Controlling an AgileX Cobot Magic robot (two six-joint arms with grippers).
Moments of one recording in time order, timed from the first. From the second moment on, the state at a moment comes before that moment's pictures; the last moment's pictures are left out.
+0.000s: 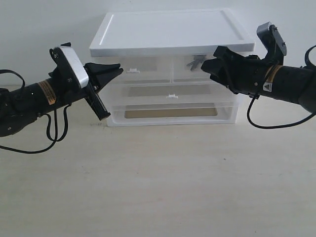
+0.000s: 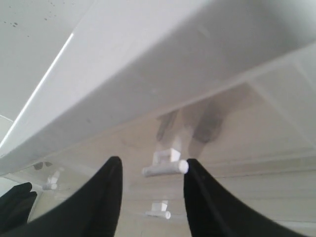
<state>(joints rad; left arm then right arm) -0.16 2.05 -1.03 0.83 -1.10 0.27 0.14 1.88 -0.99 -0.80 -0.74 1.40</state>
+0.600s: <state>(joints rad) -0.16 2.05 -1.03 0.83 -1.10 0.26 0.13 1.82 -0.93 -0.86 -0.71 1.38</state>
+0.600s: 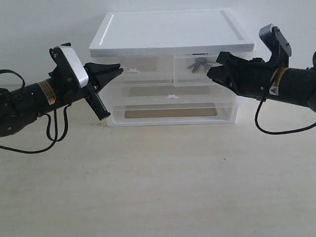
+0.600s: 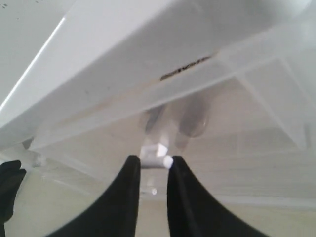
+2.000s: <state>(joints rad) -0.20 2.10 -1.13 0.85 -1.04 0.09 0.32 1.60 -0.85 -1.04 -0.20 0.43</state>
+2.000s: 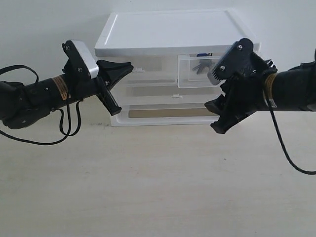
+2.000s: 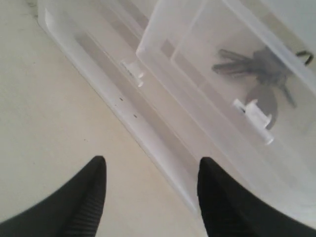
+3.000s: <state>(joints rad) -0.20 2.10 -1.13 0.85 -1.04 0.07 0.35 1.61 -0.98 -1.04 -0.03 -0.25</state>
